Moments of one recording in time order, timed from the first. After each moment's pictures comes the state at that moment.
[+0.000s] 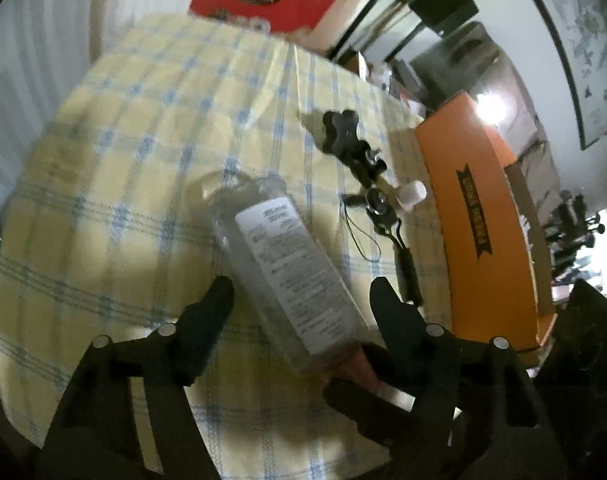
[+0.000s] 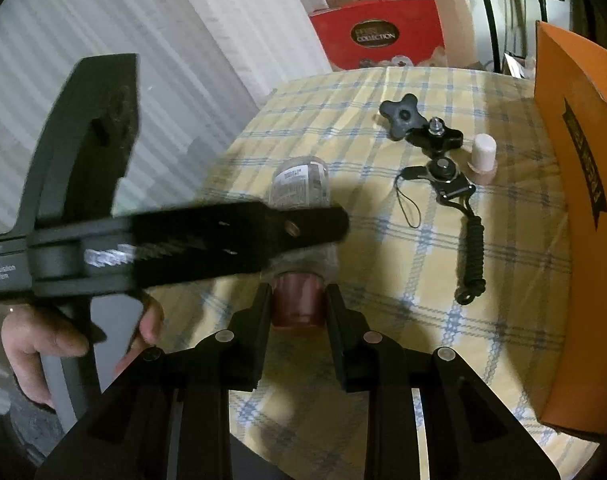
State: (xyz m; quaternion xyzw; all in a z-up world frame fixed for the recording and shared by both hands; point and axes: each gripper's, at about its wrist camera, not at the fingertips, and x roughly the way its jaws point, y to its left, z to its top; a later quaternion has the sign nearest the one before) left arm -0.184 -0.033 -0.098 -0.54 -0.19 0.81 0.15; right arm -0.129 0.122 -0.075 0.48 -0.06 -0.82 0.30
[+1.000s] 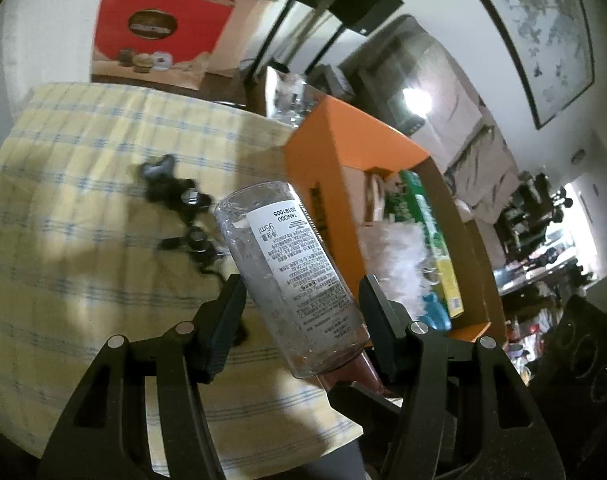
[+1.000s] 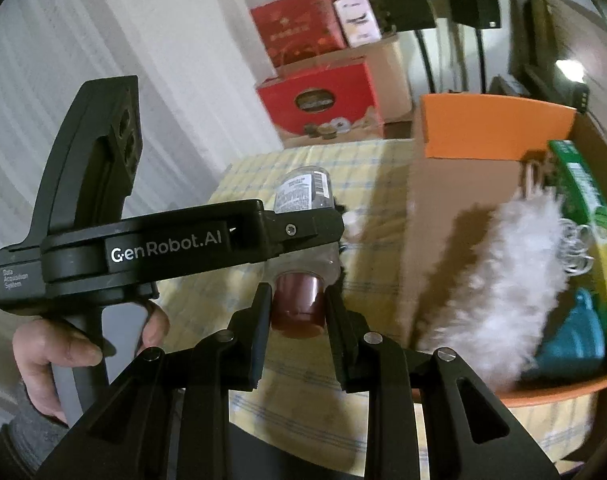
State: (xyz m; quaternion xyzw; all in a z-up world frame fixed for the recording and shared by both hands) left arm -0.191 0.075 -0.020 -0.51 -0.19 0.81 0.24; right arm -0.110 0.221 0.005 0.42 -0.09 -0.87 0.22
